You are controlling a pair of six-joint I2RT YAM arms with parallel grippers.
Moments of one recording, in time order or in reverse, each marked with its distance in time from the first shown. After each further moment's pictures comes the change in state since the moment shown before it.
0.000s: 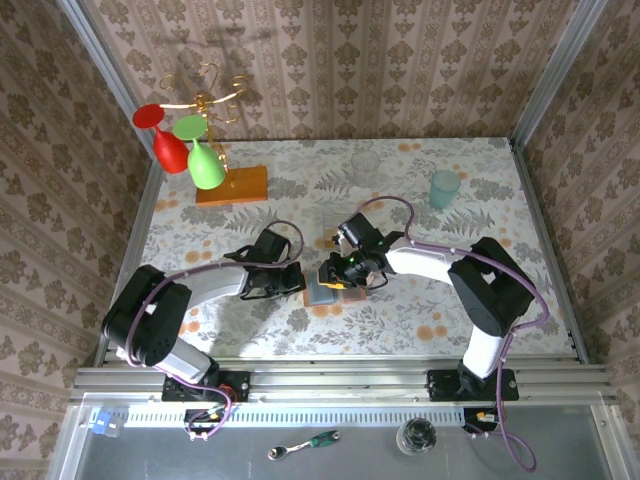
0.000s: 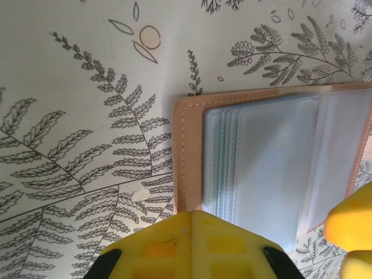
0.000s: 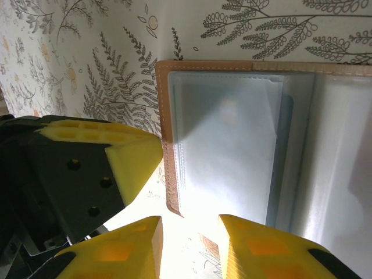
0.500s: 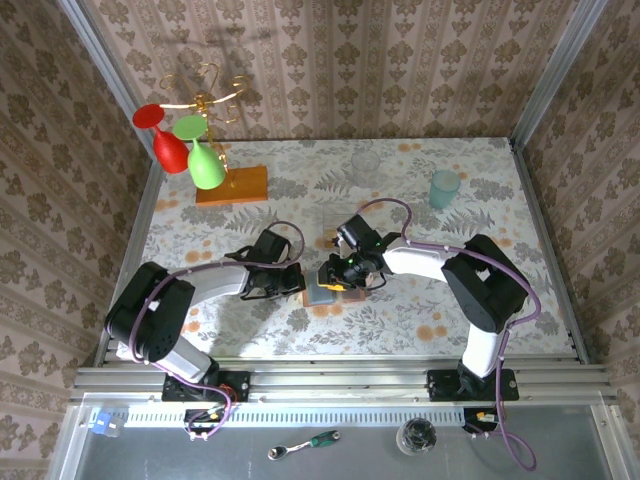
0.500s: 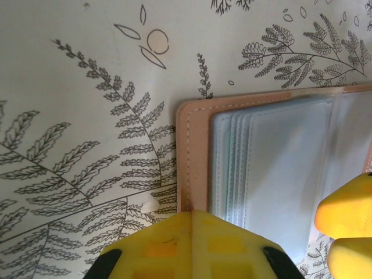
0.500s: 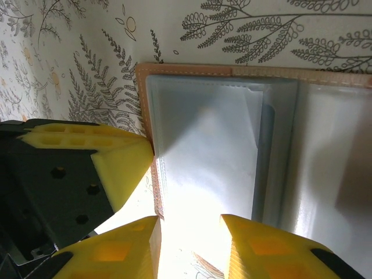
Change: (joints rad) left arm 0.013 0.025 -0.002 0.017 0.001 0.036; right arm 0.000 0.035 0.001 0.017 0.004 0.010
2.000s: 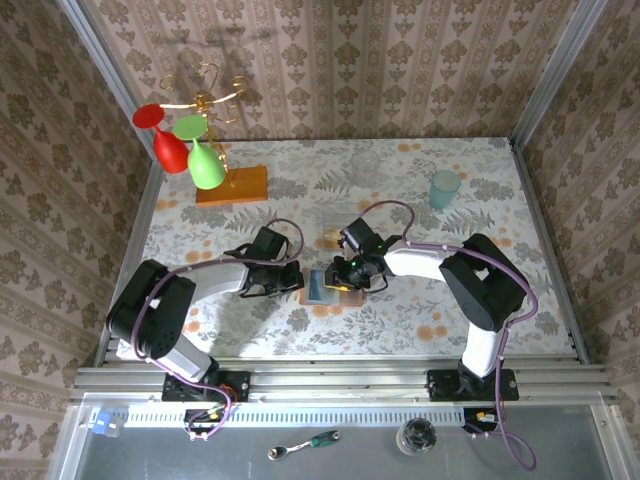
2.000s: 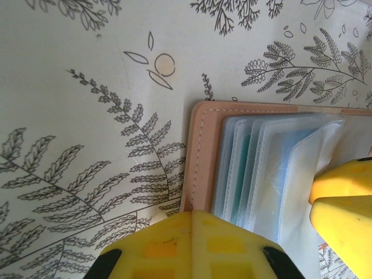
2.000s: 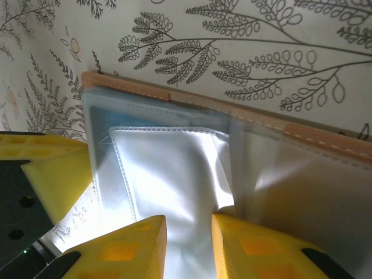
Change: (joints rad) left arm 0.021 0.015 0.019 -0.014 0.006 0.032; right arm -0.016 0.008 -0.043 0.026 0.081 -0.013
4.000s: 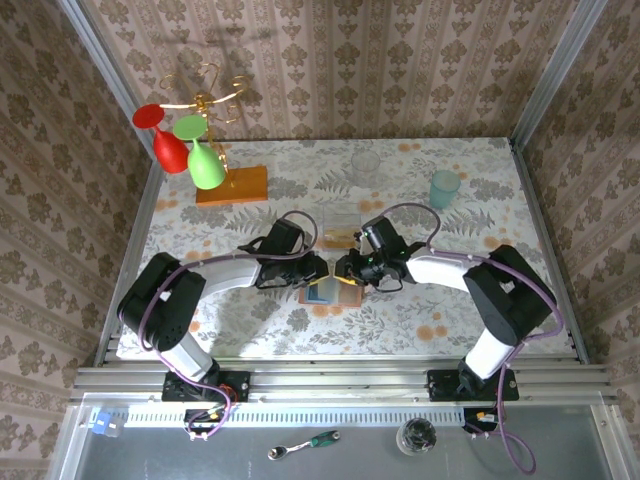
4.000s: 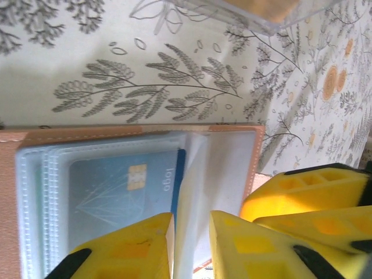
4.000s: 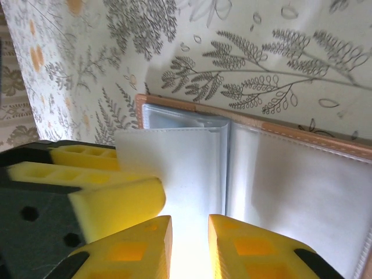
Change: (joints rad) left arm -0.090 0.064 0.097 0.138 0.106 -0.188; right arm -0.087 -0.164 -0.163 0.183 -0.073 0.100
